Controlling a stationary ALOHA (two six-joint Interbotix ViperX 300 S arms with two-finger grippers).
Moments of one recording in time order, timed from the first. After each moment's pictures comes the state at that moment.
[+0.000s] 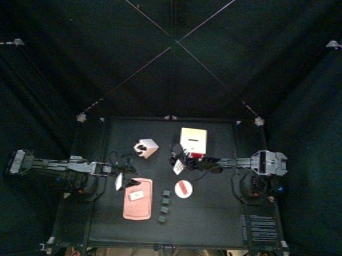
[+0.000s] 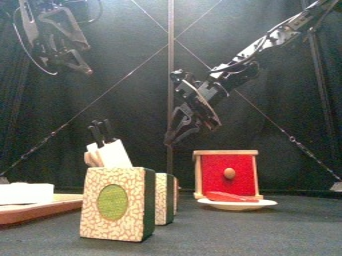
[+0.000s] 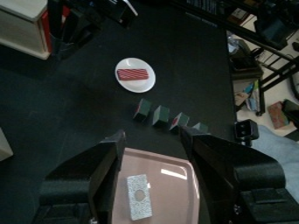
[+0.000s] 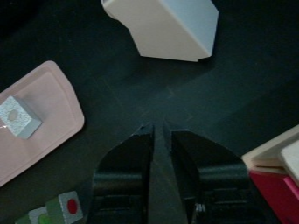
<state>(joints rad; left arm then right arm) -0.05 -0.71 0.90 -0.04 0.38 -0.30 -0.17 0.05 0.54 -0.95 0.14 1.33</state>
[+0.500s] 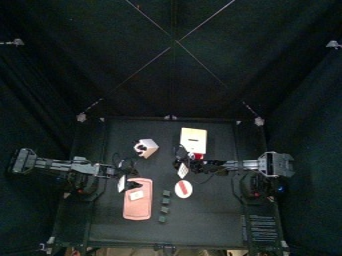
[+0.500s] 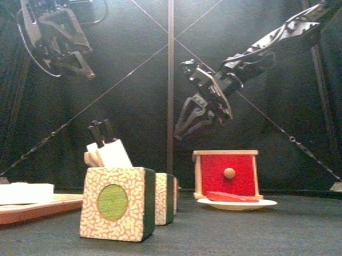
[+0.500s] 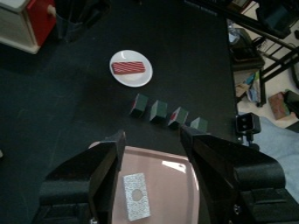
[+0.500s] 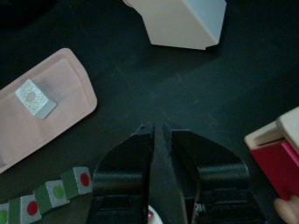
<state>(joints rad) -0.11 -0.63 0.87 -0.01 0.36 -0.30 -0.16 -0.10 0.67 -0.95 0.14 1.33</state>
